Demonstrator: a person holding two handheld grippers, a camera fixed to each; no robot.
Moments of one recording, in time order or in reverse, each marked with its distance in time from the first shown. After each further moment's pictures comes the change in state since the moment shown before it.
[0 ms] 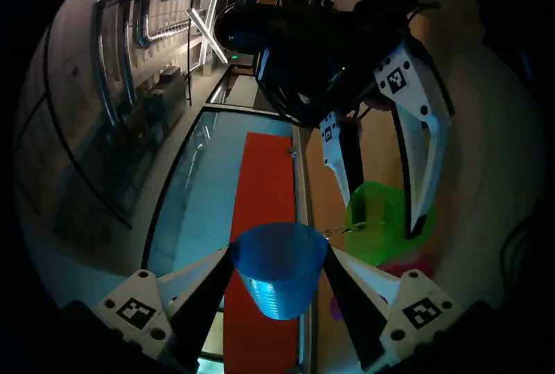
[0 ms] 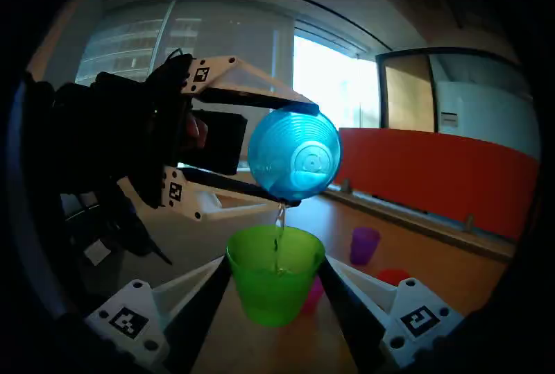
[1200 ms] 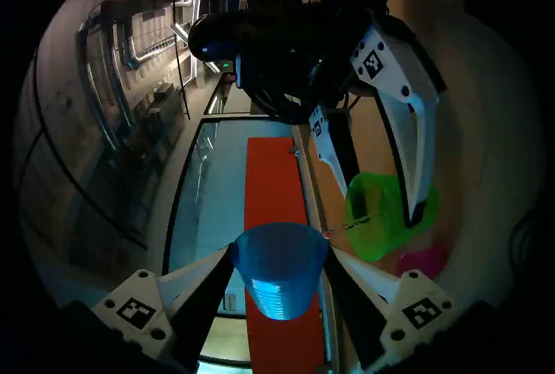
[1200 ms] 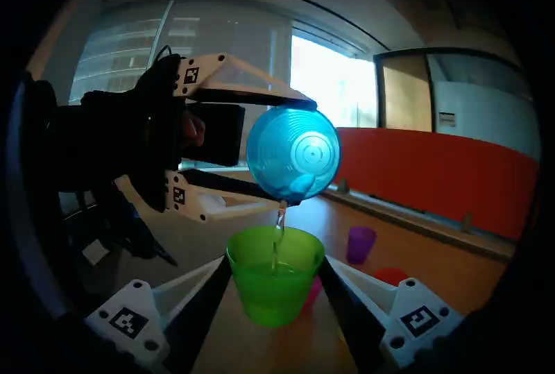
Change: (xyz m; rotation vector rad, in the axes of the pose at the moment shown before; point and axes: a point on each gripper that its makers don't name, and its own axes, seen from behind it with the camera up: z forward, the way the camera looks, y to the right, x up) left arm 0.009 0.003 -0.007 0.032 0.001 0.142; right arm 0.000 0.005 -0.001 -0.014 -0.001 0.000
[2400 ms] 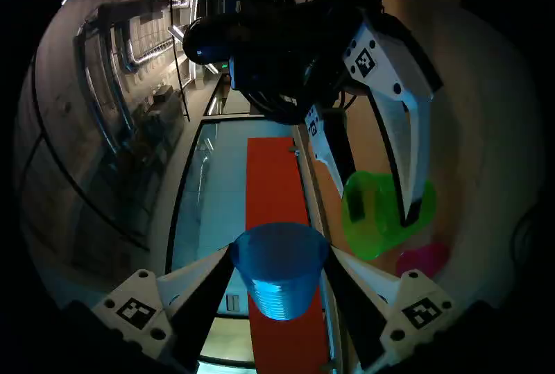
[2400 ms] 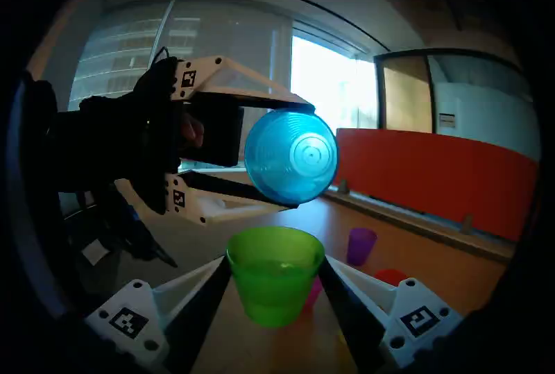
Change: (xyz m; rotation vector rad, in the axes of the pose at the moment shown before) left arm -0.003 -0.001 0.002 0.006 0.000 0.015; right arm 0.004 -0.001 0.002 0.000 0.004 -0.002
